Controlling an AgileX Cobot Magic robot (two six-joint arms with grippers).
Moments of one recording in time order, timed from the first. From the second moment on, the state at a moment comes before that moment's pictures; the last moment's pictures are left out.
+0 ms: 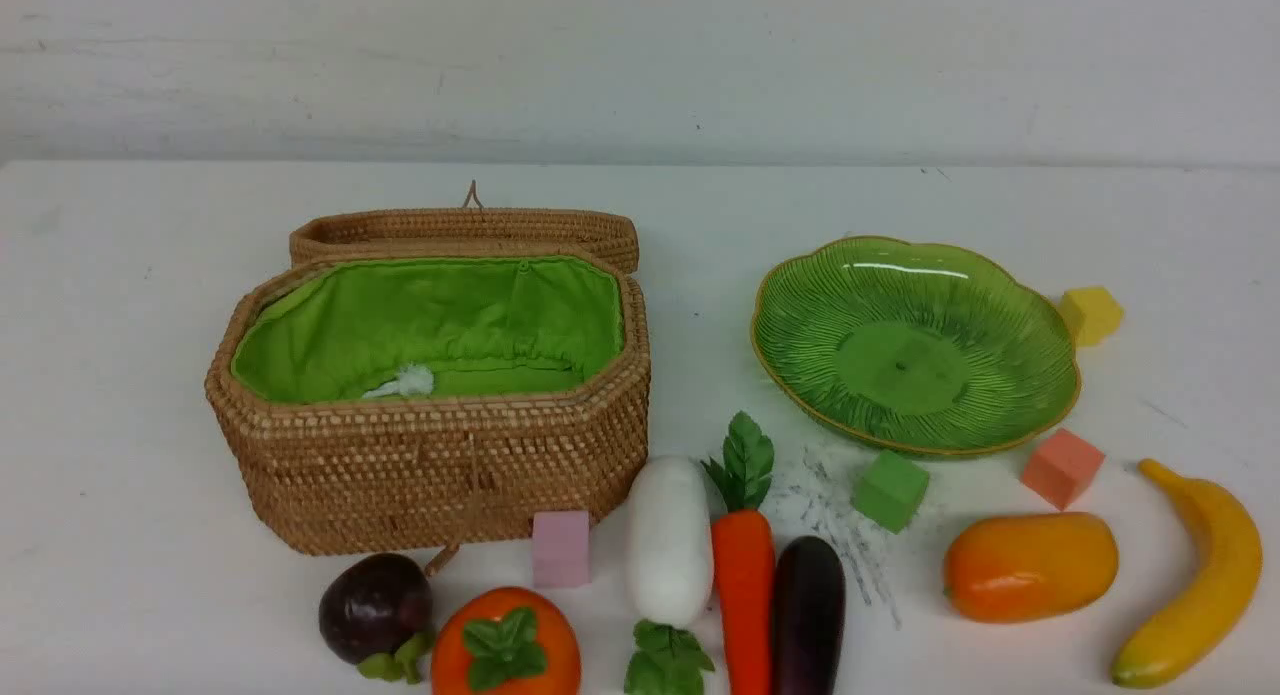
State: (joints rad) right arm -0.05 -0.01 0.01 0.06 0.38 -0.02; left arm -0.13 -0.01 0.03 0.11 0.39 -0.35
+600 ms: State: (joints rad) right arm -0.05 -0.01 0.01 0.06 0.38 -0.02; left arm -0.13 -0.01 0.03 0.11 0.39 -0.35
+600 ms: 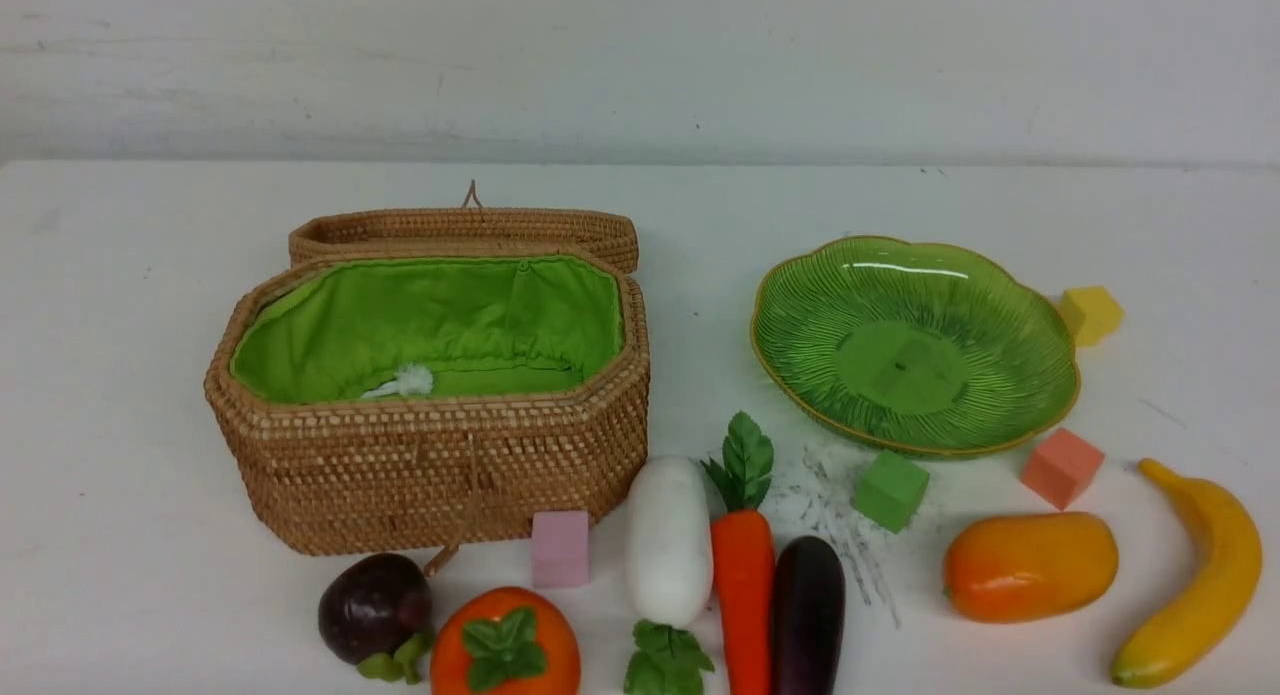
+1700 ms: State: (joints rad) right arm -0.05 -0.01 0.01 0.06 0.38 -0.02; left arm -0.13 -0.01 0.03 0.10 -0.07 -0.51
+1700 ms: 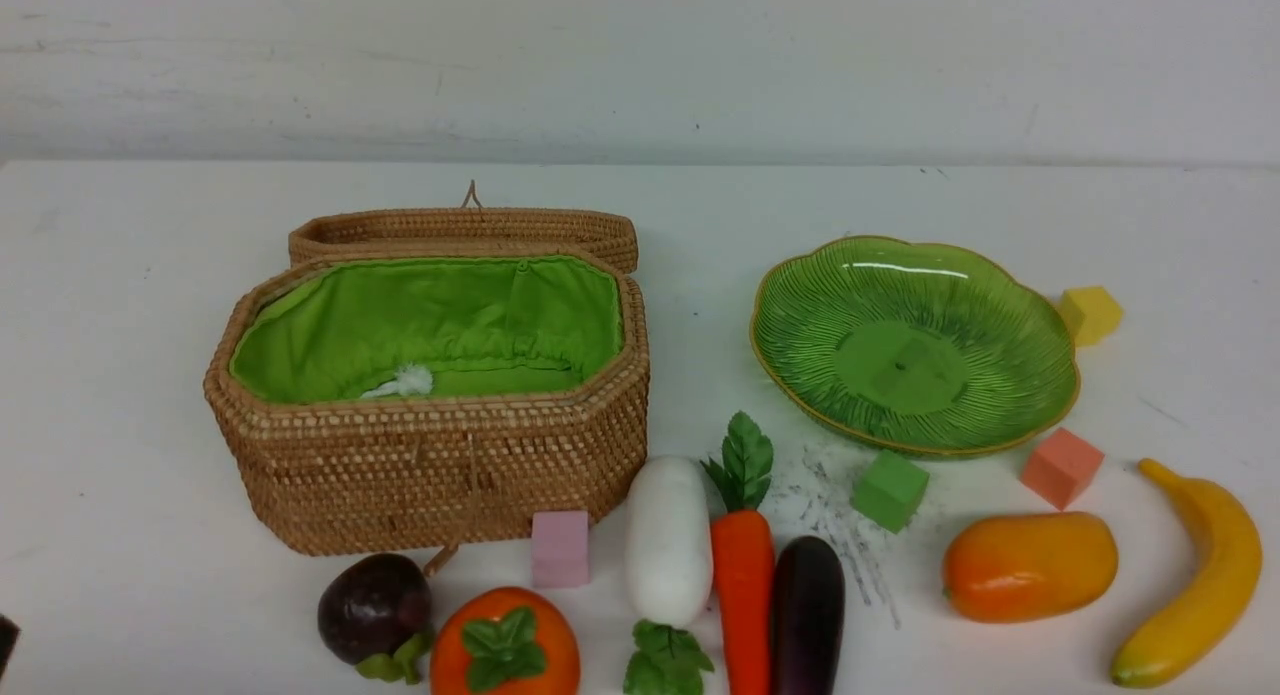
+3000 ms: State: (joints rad) right arm -0.05 -0.01 0.01 0.06 0.38 -0.02; left arm -0.17 1.16 -0.82 -0.09 0.90 -0.41
